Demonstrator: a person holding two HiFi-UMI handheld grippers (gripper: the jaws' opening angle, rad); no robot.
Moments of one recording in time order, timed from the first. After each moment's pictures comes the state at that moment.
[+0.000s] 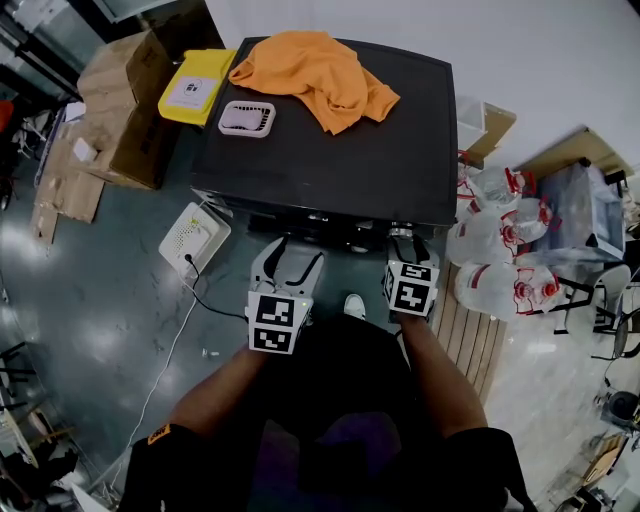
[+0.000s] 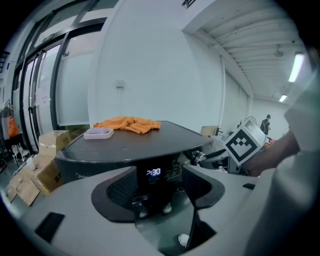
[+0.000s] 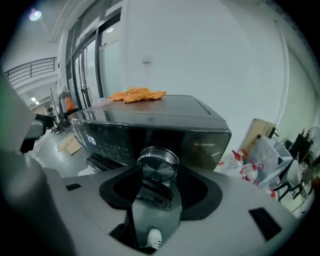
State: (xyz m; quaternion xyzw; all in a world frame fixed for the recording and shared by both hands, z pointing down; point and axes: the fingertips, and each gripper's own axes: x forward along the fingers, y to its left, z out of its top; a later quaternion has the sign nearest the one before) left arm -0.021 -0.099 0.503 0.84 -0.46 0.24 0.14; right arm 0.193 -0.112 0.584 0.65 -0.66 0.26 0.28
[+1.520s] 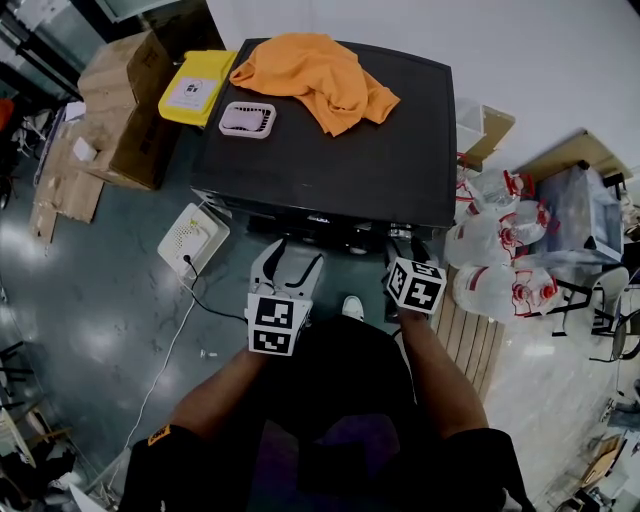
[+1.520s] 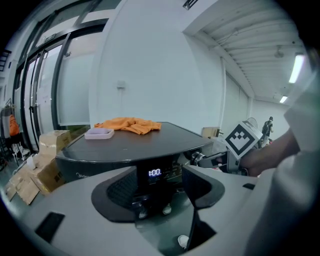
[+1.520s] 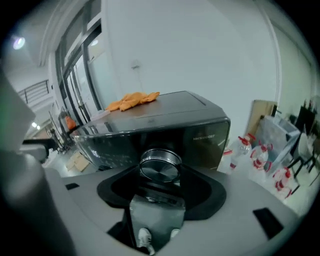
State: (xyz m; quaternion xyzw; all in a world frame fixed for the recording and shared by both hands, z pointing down) left arm -0.021 -0.097 0.501 0.84 -0.46 0.23 0.14; right arm 0.191 -0.114 0.585 0.64 -0.67 0.33 0.20
